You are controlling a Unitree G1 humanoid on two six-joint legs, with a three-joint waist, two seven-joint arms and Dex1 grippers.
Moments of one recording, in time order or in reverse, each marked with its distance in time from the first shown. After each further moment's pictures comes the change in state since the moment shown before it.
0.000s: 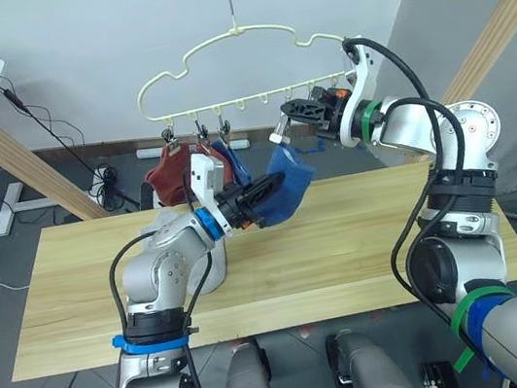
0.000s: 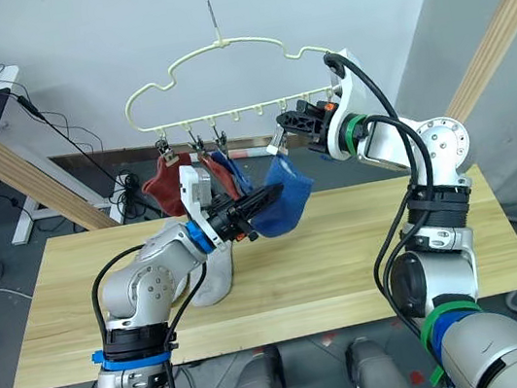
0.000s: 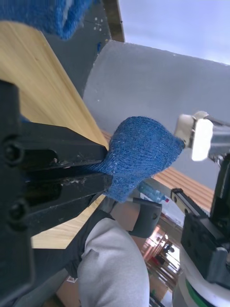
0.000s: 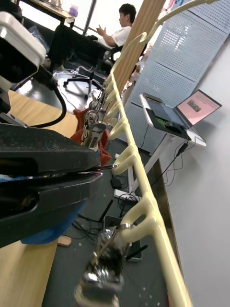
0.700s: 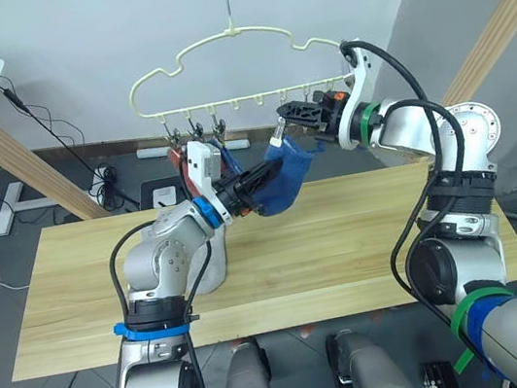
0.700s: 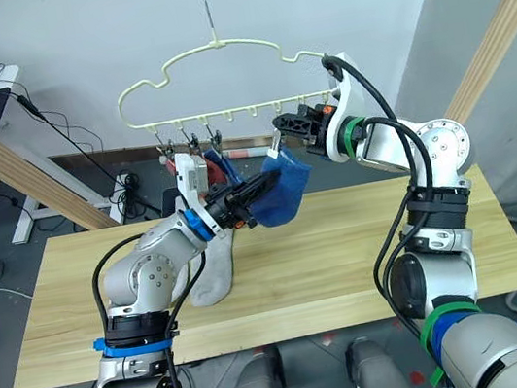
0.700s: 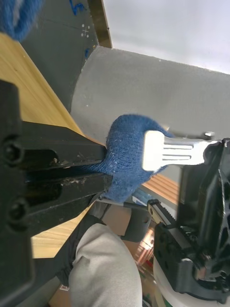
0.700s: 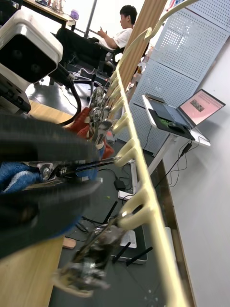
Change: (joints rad) left arm -0.064 -0.005 0.001 0.055 -0.001 -0.052 0.003; right arm 0.016 -0.001 0.025 -0.003 0.026 0.009 -0.025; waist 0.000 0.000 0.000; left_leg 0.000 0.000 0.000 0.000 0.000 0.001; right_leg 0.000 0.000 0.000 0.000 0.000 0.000
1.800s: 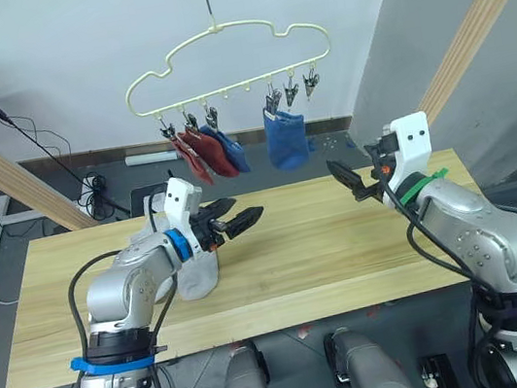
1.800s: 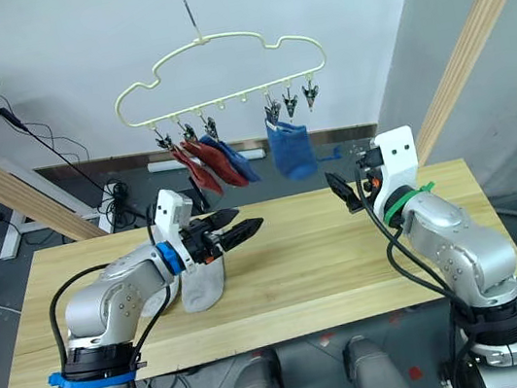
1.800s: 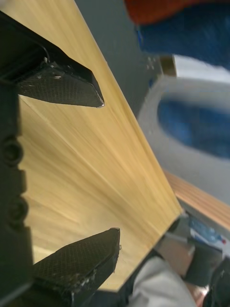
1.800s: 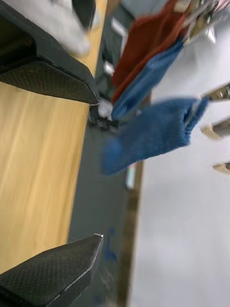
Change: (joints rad) left arm 0.170 0.195 0.007 -0.096 0.102 0.070 0.077; right arm 0.656 -0.220 0.418 -0.585 -0.394 -0.561 0.023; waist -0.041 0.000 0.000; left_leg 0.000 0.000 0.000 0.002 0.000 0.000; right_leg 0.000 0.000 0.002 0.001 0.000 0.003
